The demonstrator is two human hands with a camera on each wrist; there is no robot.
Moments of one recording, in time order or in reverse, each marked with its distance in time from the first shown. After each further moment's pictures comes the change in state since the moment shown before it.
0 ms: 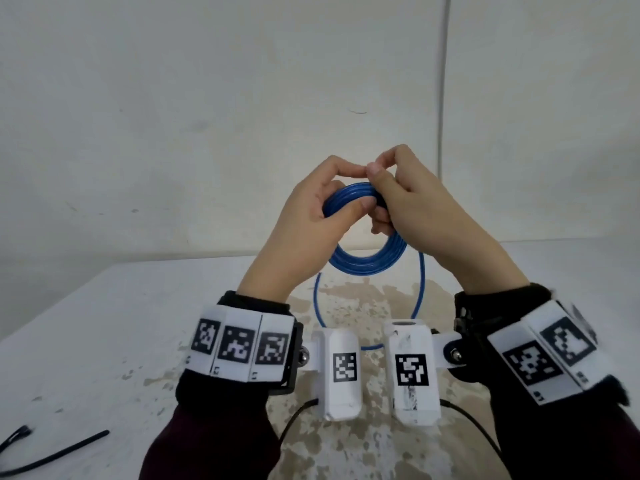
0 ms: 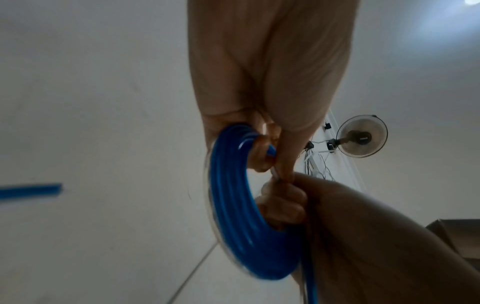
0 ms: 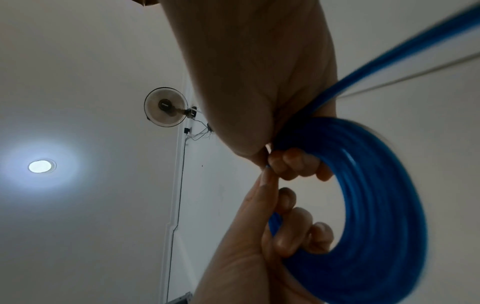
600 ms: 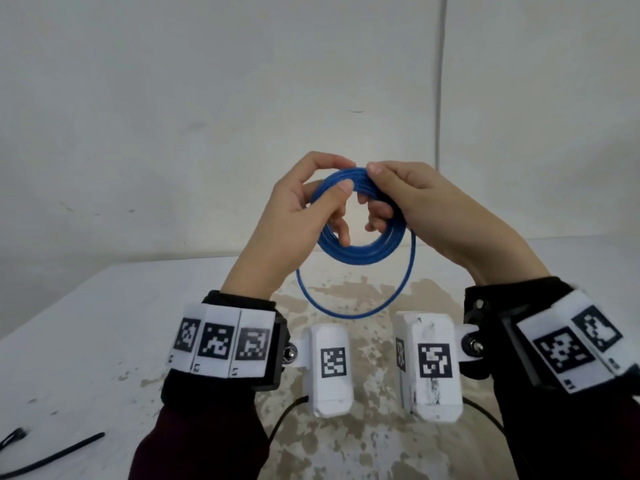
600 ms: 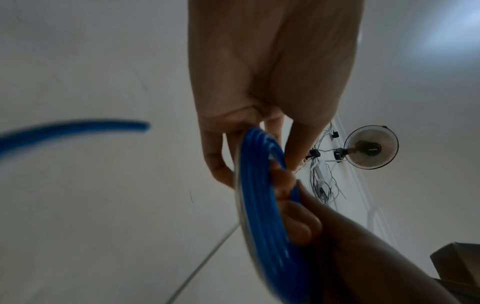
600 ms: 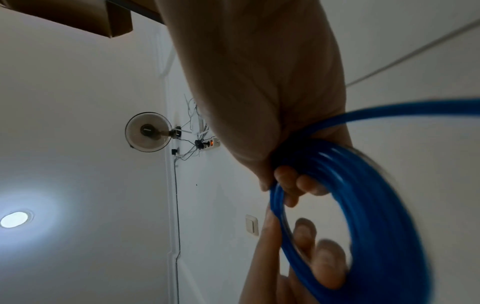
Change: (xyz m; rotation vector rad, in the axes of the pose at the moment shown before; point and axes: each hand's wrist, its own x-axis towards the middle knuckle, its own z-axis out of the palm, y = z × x) left_hand 0.003 -0.001 -0.006 -0.098 0.031 -0.032; right_hand 0.000 0.005 -0.015 0.141 -0.192 -0.016
